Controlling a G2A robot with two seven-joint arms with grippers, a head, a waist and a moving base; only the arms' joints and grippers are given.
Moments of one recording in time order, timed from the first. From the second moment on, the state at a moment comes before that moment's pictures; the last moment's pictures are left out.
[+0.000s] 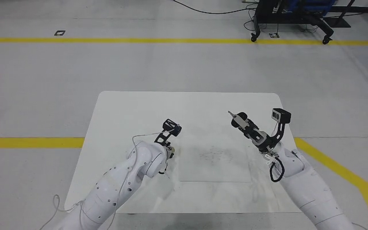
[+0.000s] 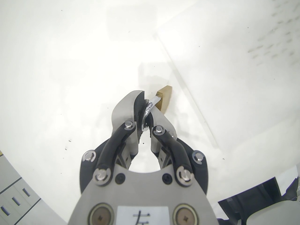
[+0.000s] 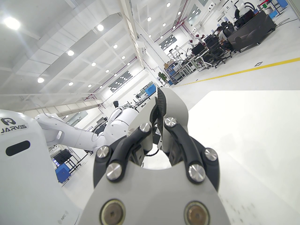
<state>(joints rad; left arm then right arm) 1.05 -1.17 -0.78 -1.72 1.16 0.16 -1.21 -1.32 -0.98 1.18 -1.39 0.16 -1.01 0.30</state>
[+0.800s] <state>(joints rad) 1.11 -1.17 -0.89 -1.78 1.14 0.12 -1.18 -1.32 -0.98 1.18 -1.39 0.16 -1.01 0.30</state>
